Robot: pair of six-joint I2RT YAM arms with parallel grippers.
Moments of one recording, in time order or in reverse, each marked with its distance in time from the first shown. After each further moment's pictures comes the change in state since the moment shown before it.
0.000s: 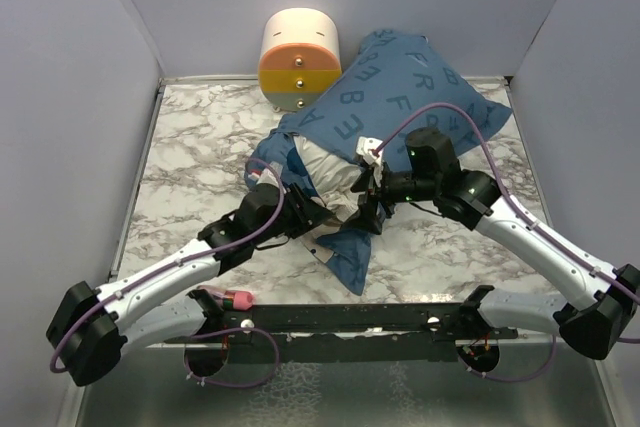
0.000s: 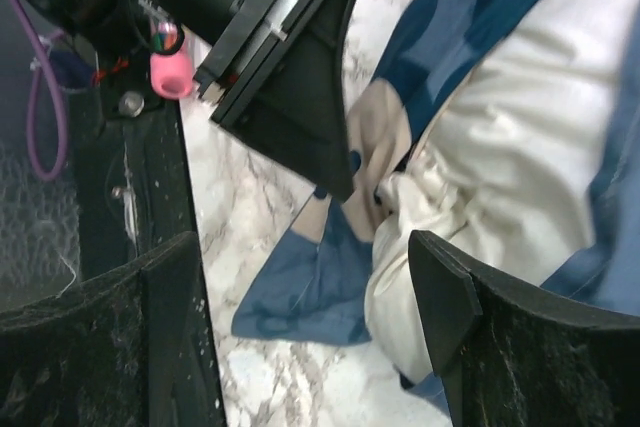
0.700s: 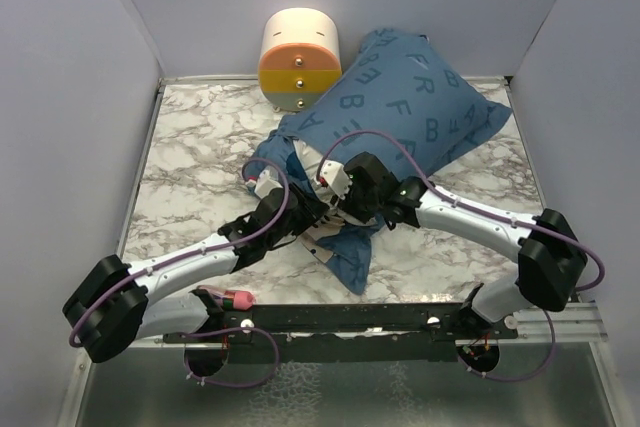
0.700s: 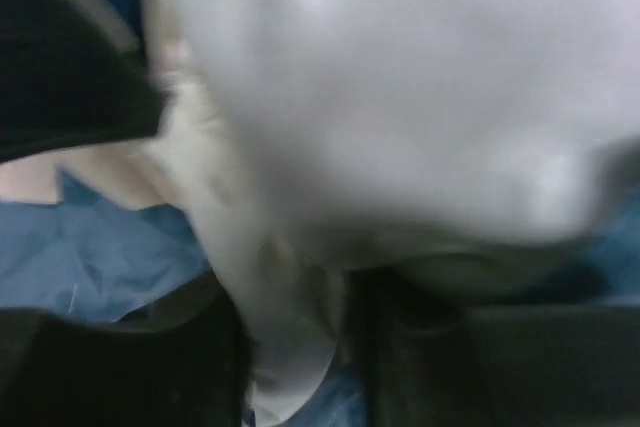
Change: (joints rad) left arm -0.035 0.193 -0.045 0.153 -0.304 -0.085; right arm 0.136 0.306 -0.091 0.048 0.639 -0.105
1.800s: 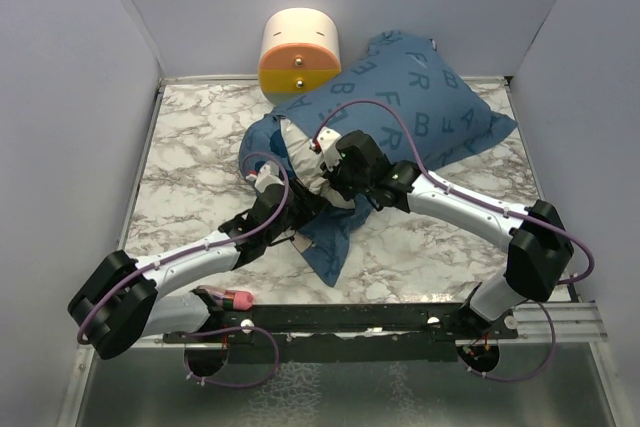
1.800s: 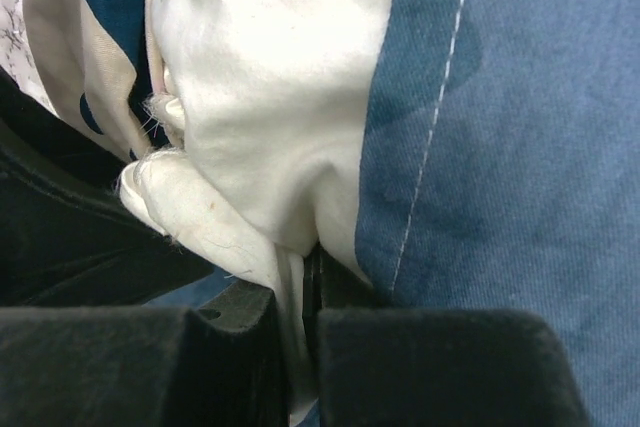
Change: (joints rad) left arm 0.040 0.044 -0.032 0.114 0.051 0.088; right arm -0.012 0.105 0.173 0.093 0.051 0.240
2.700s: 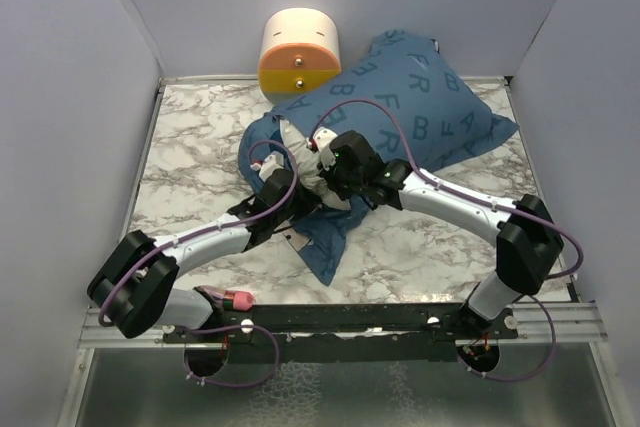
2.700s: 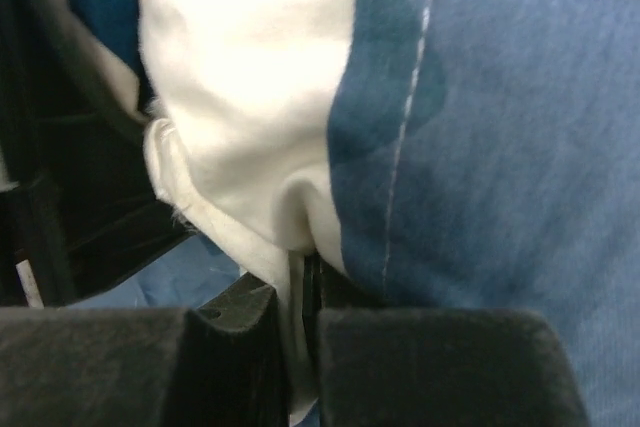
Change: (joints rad) left arm 0.081 0.169 0.125 -0.043 0.031 0.060; right arm -0.001 0.040 0.011 0.001 0.006 0.029
